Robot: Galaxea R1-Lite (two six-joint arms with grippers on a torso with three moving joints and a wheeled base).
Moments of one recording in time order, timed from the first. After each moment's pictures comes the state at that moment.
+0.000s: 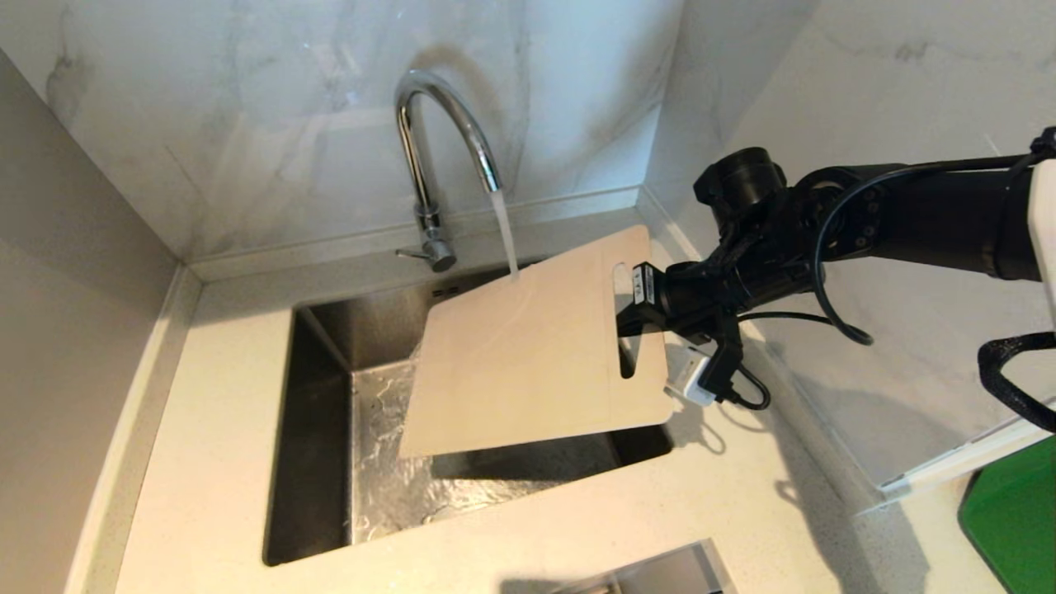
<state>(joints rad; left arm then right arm) 0.00 0.00 -0.02 0.04 0.02 -0.07 0.26 2.04 -1.88 0.59 0.51 -2.74</state>
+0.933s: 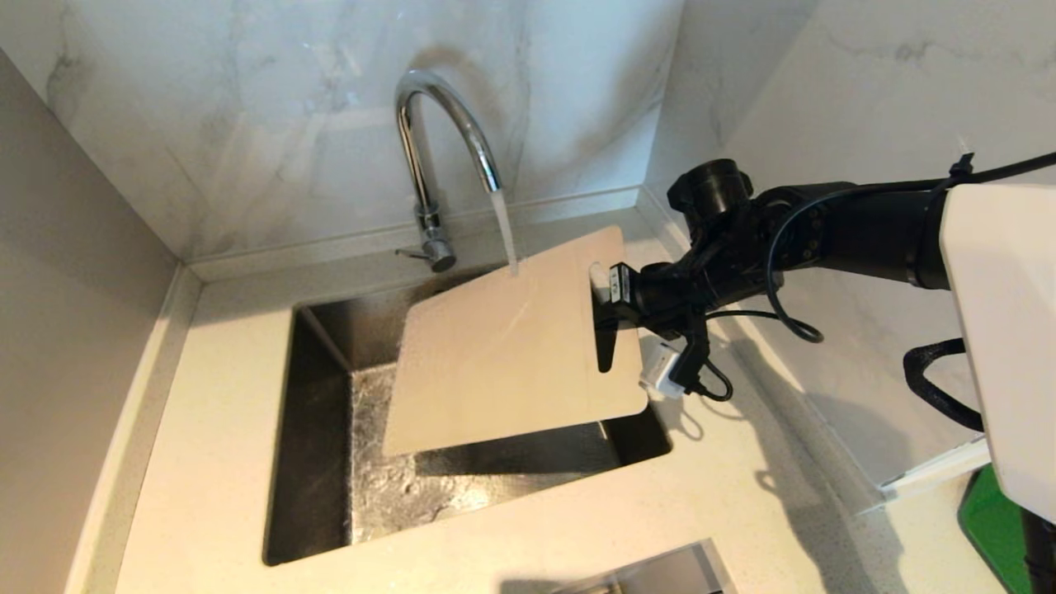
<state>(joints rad) 0.00 0.00 -0.02 0.04 0.02 -0.07 0.28 2.14 -1.98 0.54 0.56 -2.74</state>
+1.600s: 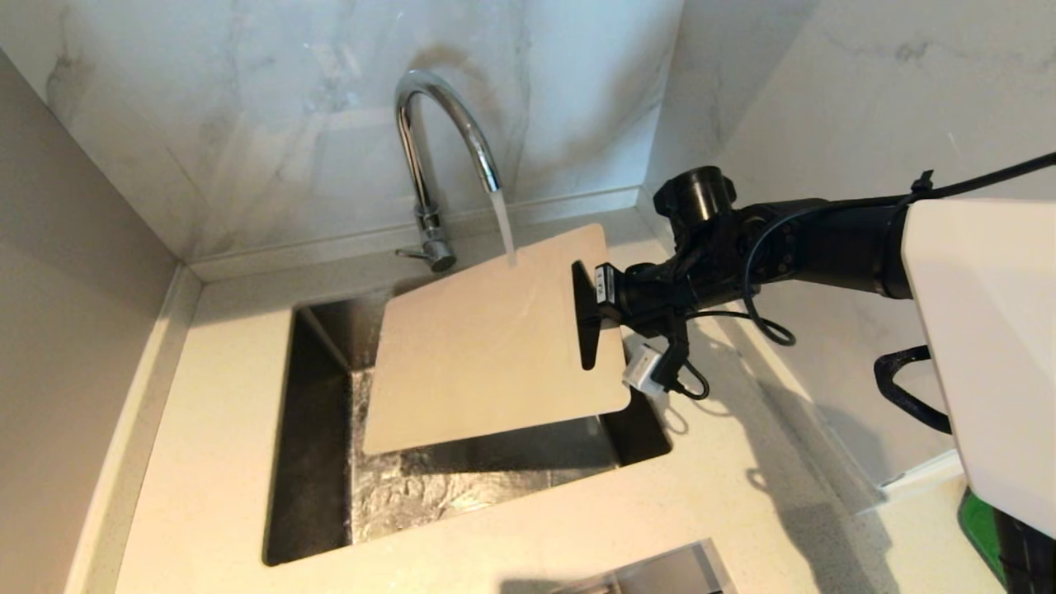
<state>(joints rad) 0.00 0.00 -0.02 0.04 0.02 -0.07 0.30 2.18 -1.98 0.44 0.62 -2.74</state>
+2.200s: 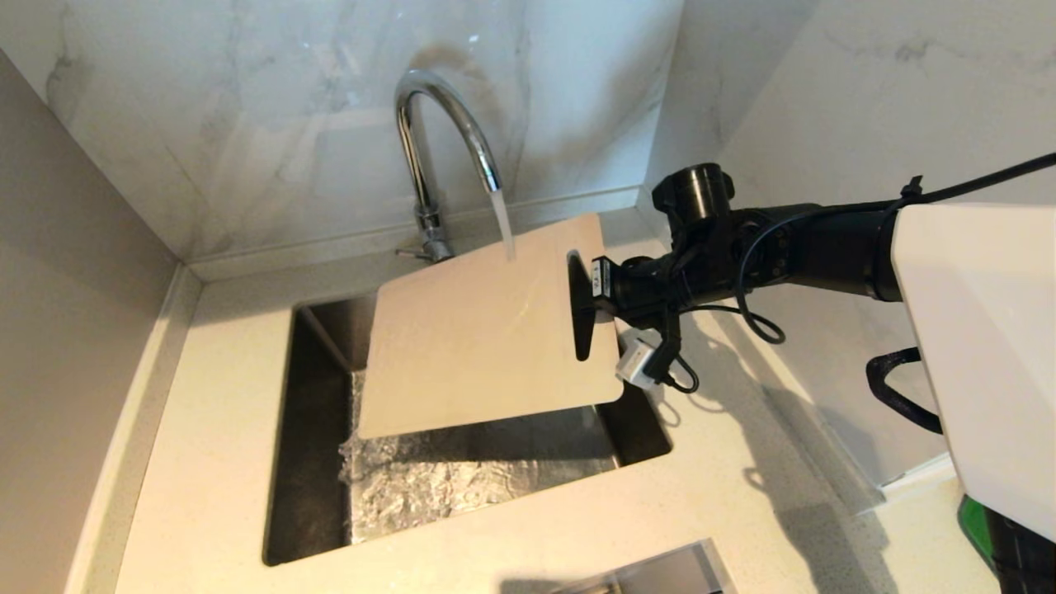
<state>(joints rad) 0.00 0.00 -0.02 0.04 0.02 -0.07 0.30 2.19 -1.98 0.36 0.63 -2.74</state>
